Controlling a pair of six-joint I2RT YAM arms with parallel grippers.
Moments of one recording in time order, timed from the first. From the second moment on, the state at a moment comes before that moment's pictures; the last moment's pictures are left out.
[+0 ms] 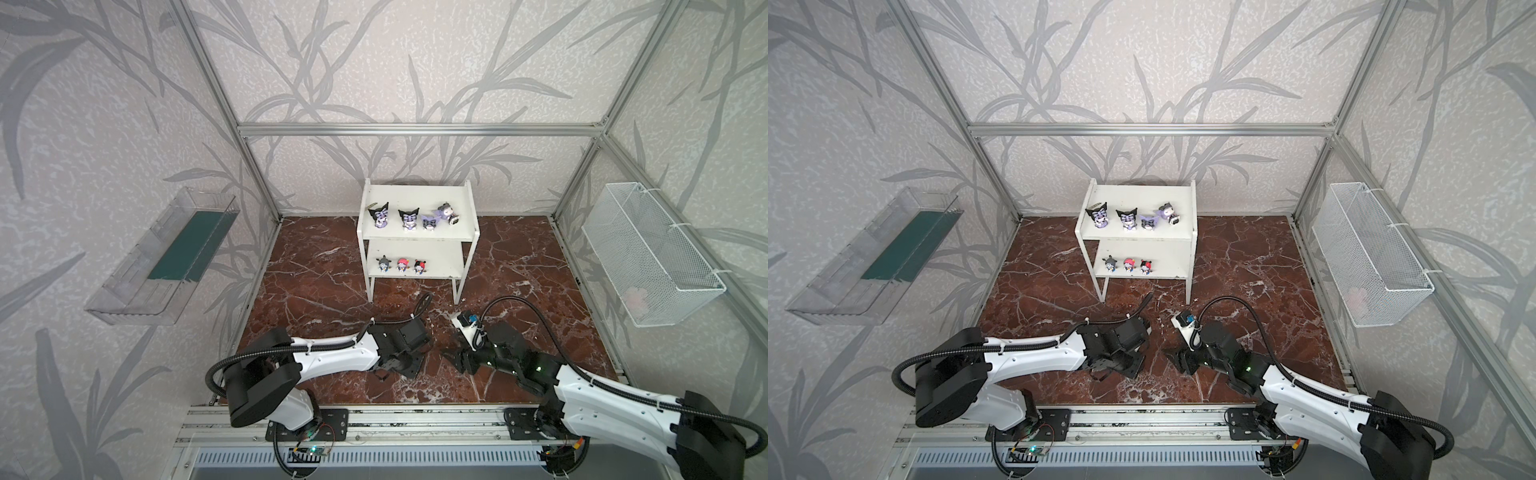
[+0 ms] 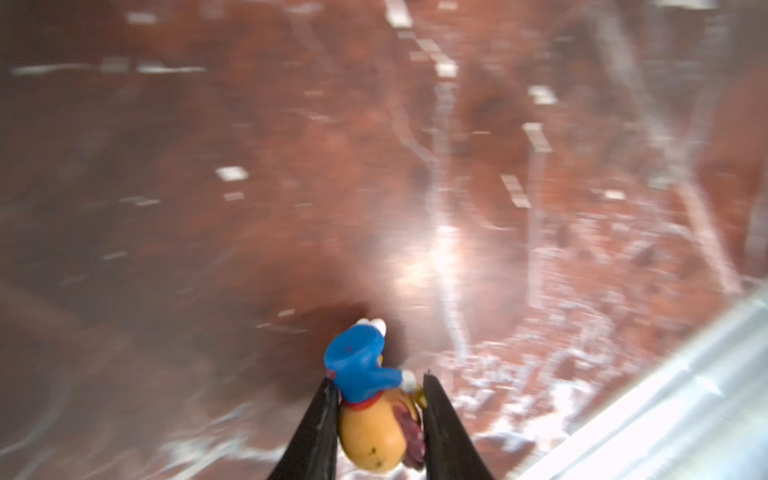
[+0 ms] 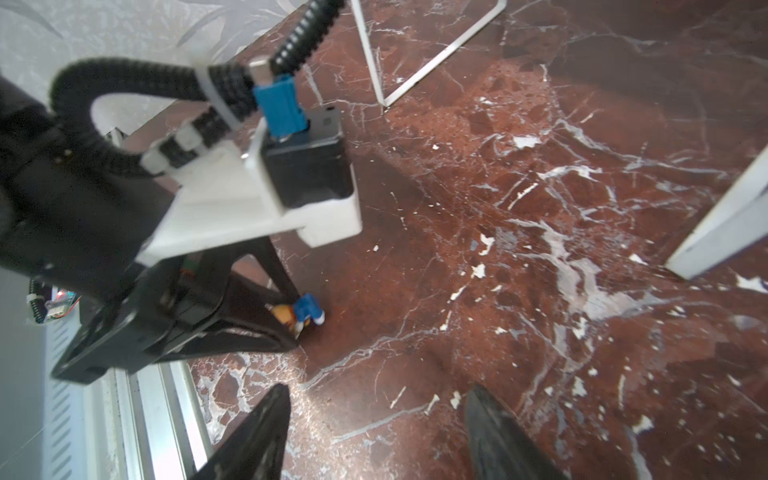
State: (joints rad) left arm -1.06 1.49 0.76 -0.42 0.12 -0.58; right arm 0.84 0.88 0.29 0.05 -0.15 0.26
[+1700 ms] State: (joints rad) left arm -0.94 0.73 0.58 -0.53 0.00 -0.49; right arm 1.10 1.48 0.70 -0.26 -0.32 0.41
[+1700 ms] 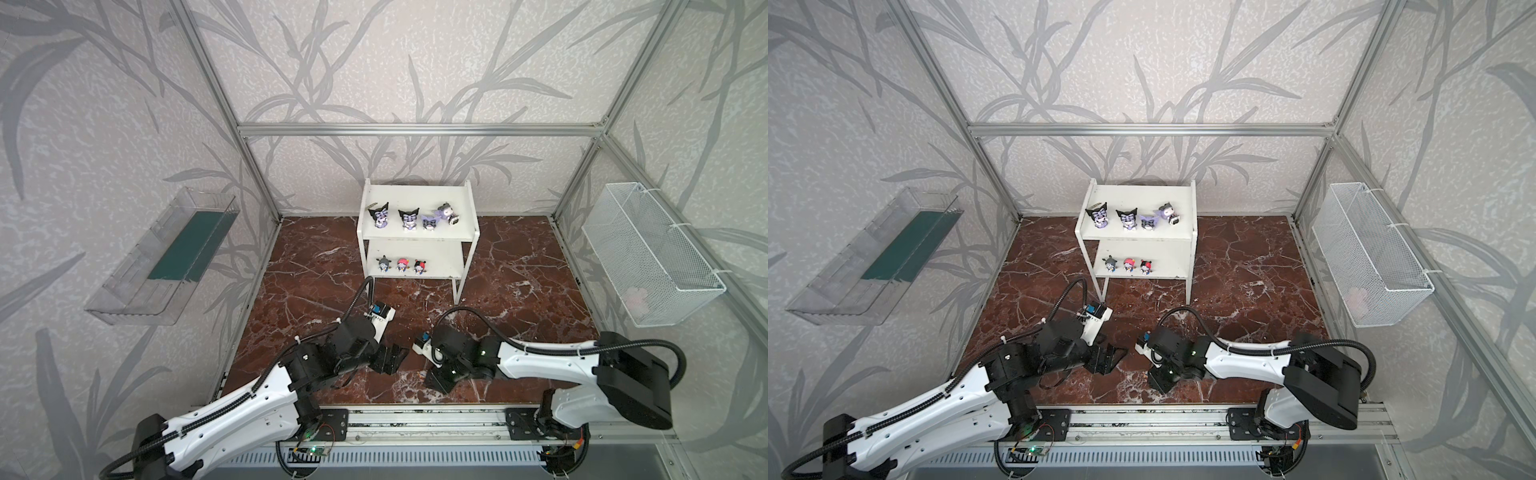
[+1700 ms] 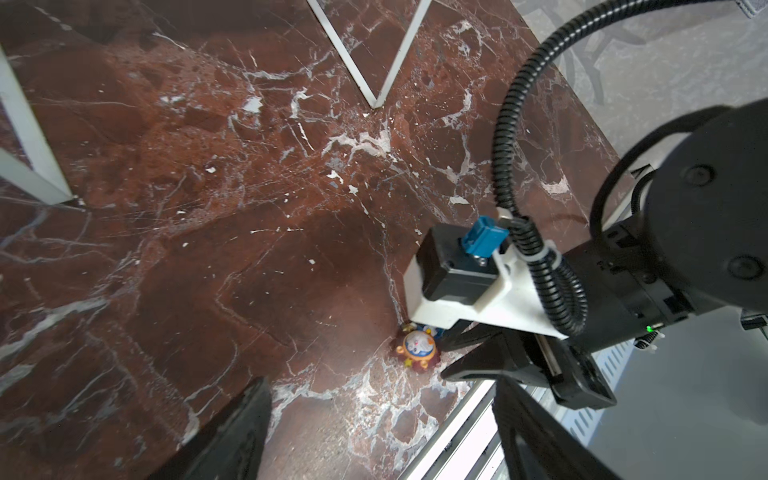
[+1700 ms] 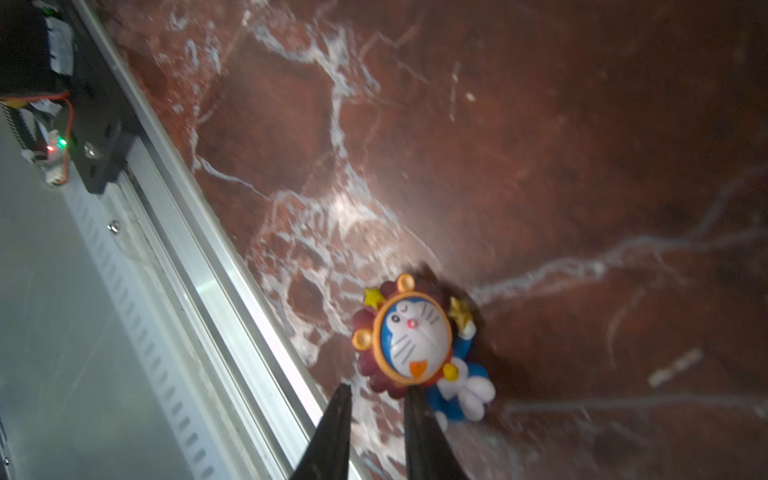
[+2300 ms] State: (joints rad) left arm -0.93 0.62 0.57 -0.61 -0.08 -0.49; right arm 0.88 1.51 0.76 -0.21 -0.51 0.27
